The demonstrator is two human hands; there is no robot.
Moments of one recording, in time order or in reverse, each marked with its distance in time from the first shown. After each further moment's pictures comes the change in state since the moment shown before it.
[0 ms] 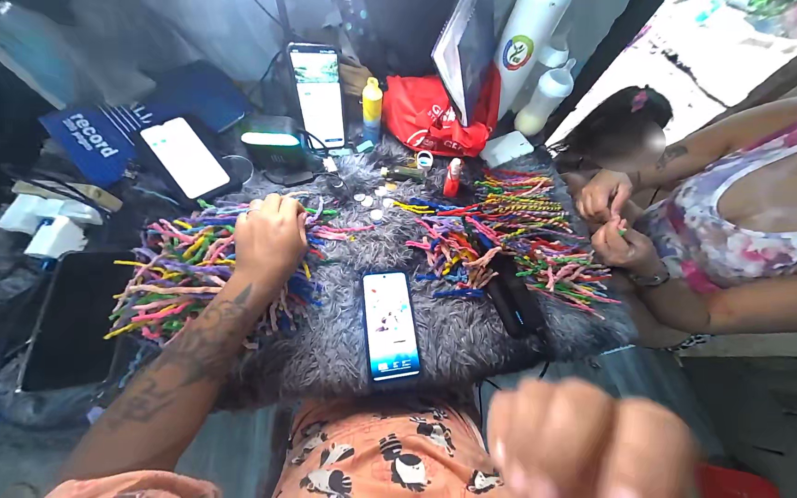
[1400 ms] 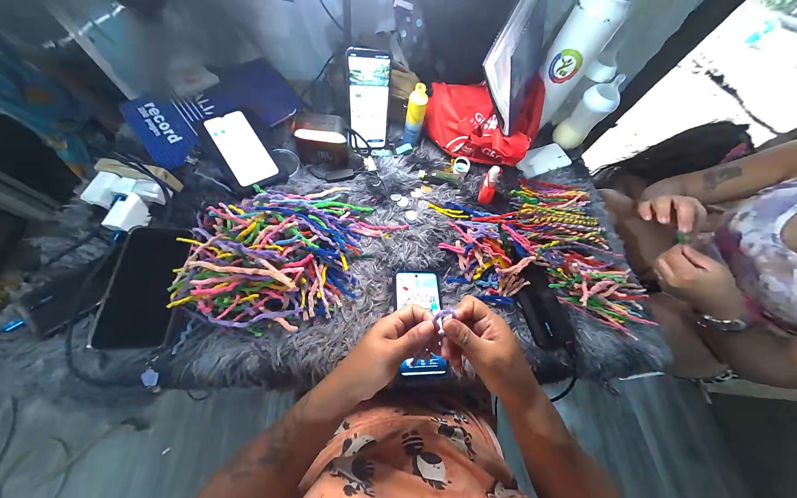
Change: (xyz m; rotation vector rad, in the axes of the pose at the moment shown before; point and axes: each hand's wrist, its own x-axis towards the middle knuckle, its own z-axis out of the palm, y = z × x) left_hand -0.127 0.079 0.012 -1.883 -0.608 -0.098; right_hand -0.022 0.105 -0.035 -0.155 0.325 0.571
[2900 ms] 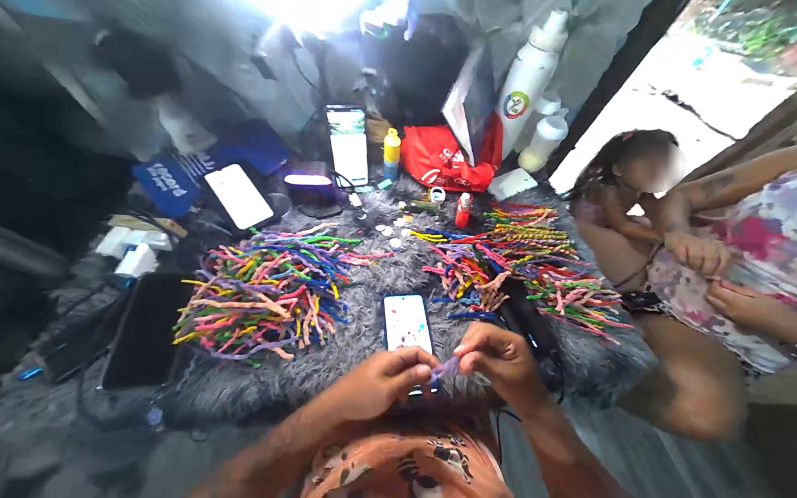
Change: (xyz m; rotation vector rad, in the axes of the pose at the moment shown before) left_hand 0.000 0.012 -0.005 0.532 -0.261 -0.035; right_hand -0.010 0.001 -0.042 -0.184 -0.049 -0.401
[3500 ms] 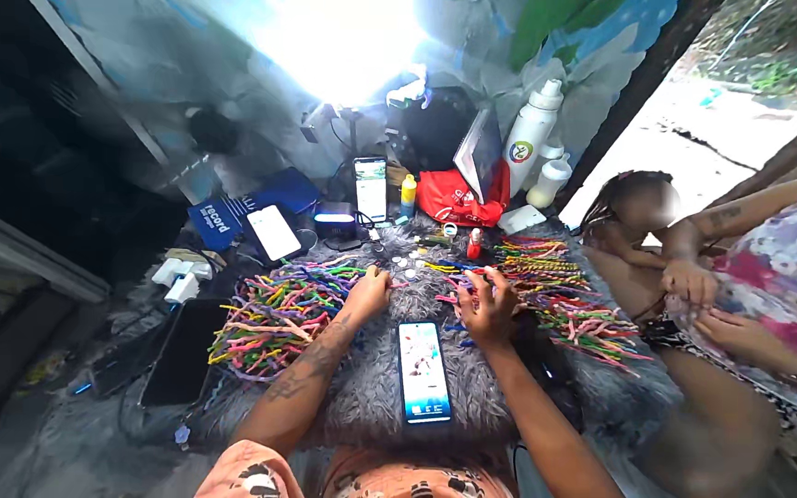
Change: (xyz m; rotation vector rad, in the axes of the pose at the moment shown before) left_hand 0.109 -0.030 -0.137 1.034 0.412 -0.434; right_hand 0.077 0.112 -0.036 -1.271 0.537 -0.299
